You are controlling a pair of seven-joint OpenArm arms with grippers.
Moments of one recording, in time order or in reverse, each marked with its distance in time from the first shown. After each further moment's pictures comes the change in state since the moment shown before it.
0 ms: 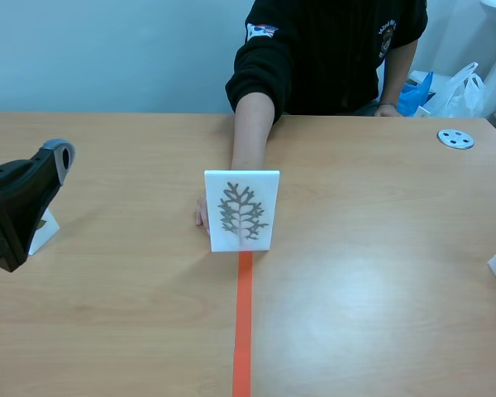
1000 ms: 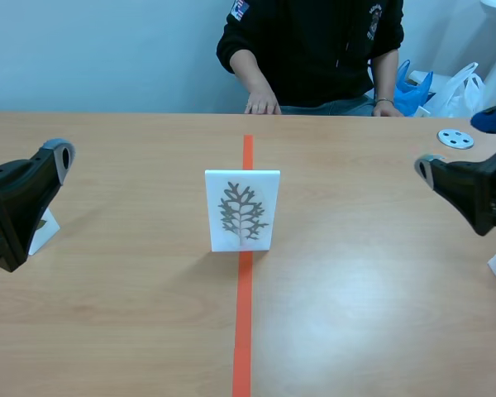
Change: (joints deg) left arm 0.0 0.0 0.0 0.0 0.0 0.0 0.0; right arm 15.3 3.4 -27.2 -4.7 -7.8 7.1 -5.2
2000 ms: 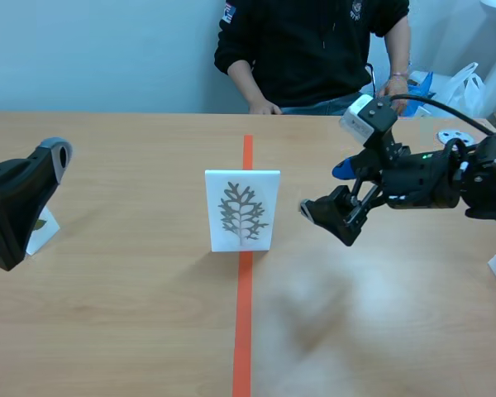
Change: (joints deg) left arm 0.0 0.0 -0.8 0.0 0.0 0.0 0.0; right arm 32.7 -5.0 -37.3 -36.0 -4.7 0.0 1.7
